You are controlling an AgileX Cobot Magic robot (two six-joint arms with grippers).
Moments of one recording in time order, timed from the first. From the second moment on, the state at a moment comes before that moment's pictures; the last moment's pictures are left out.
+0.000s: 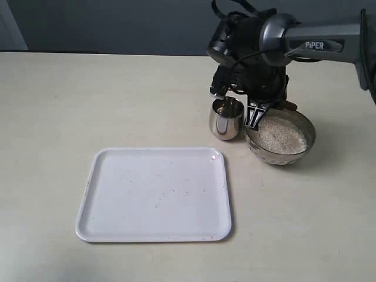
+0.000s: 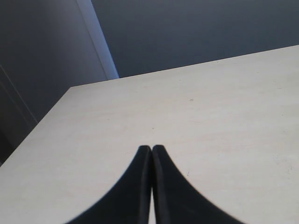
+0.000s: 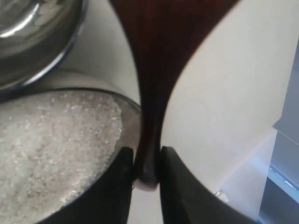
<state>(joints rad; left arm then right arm) -0.04 0.00 0.00 0.18 0.25 0.04 0.70 2.18 -1.61 -0.72 1.22 -0.16</state>
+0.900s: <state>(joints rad) -0.04 0.00 0.00 0.18 0.25 0.04 0.71 2.14 -1.51 -0.79 1.22 -0.11</state>
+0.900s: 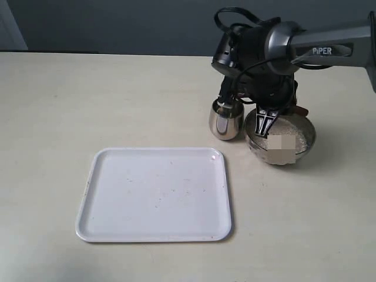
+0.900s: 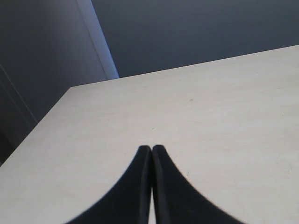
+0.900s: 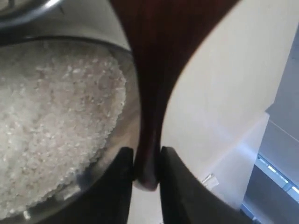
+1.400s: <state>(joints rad) -0.04 0.00 0.00 0.18 0.25 0.04 0.78 2.14 -1.48 -0.95 1.22 -0.04</state>
